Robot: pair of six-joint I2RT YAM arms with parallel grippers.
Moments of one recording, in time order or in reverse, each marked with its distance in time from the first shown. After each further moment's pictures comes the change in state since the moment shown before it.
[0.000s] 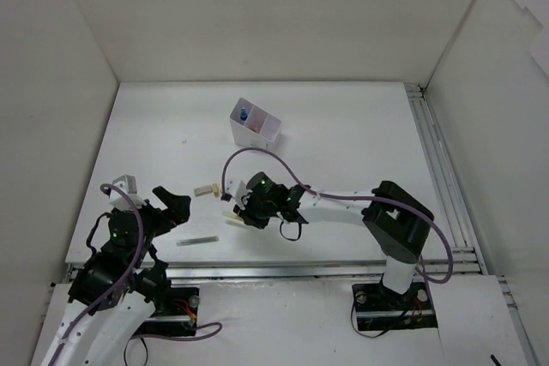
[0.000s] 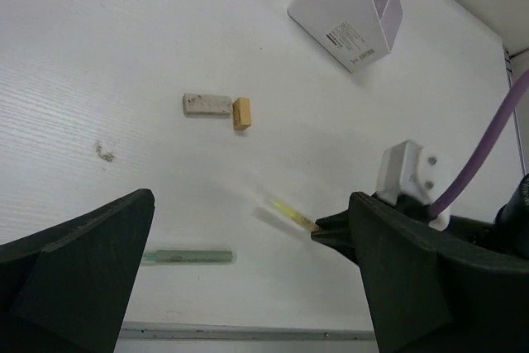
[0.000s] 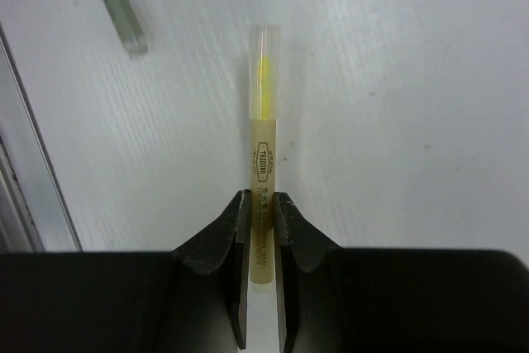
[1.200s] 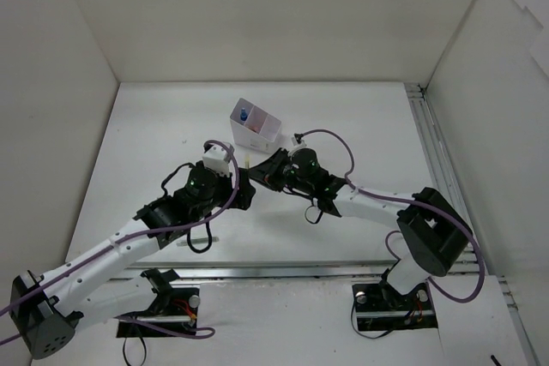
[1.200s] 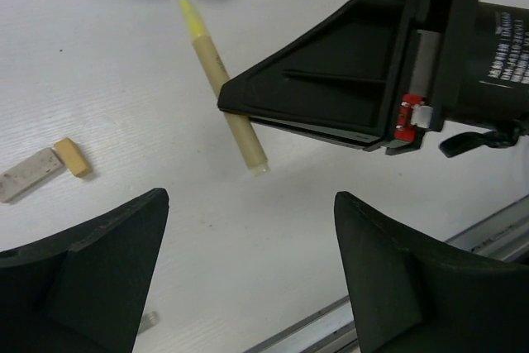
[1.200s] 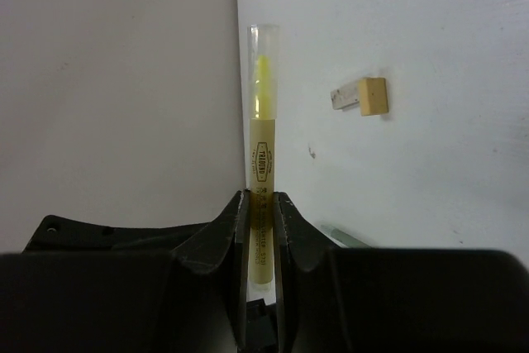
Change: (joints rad) left arm -0.362 0.667 0.163 0.421 0.124 0.262; right arm -0.240 -0.242 -0.236 0.534 0.064 1.546
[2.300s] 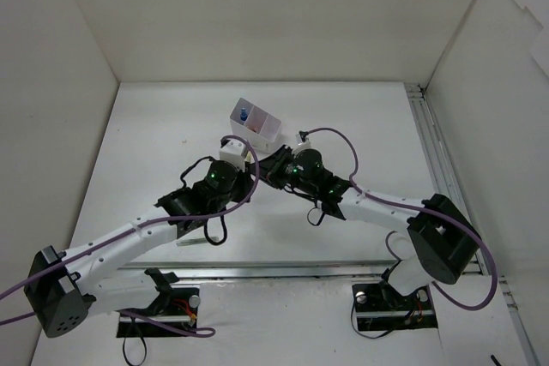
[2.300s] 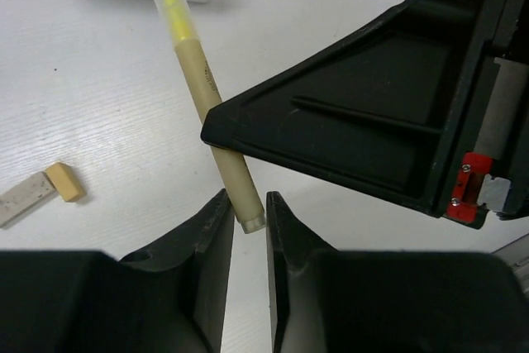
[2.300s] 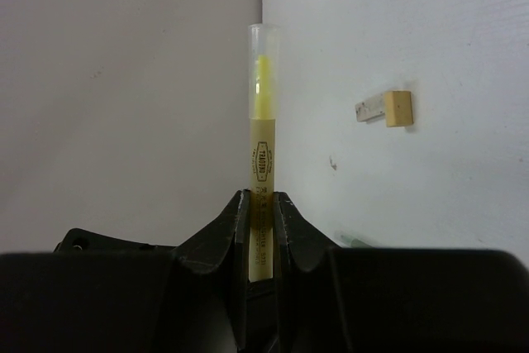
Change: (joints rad) left arm -0.048 0.167 0.069 0.058 -0.072 0.016; right arm 0.019 -0.072 -0.018 0.018 0.054 0.010
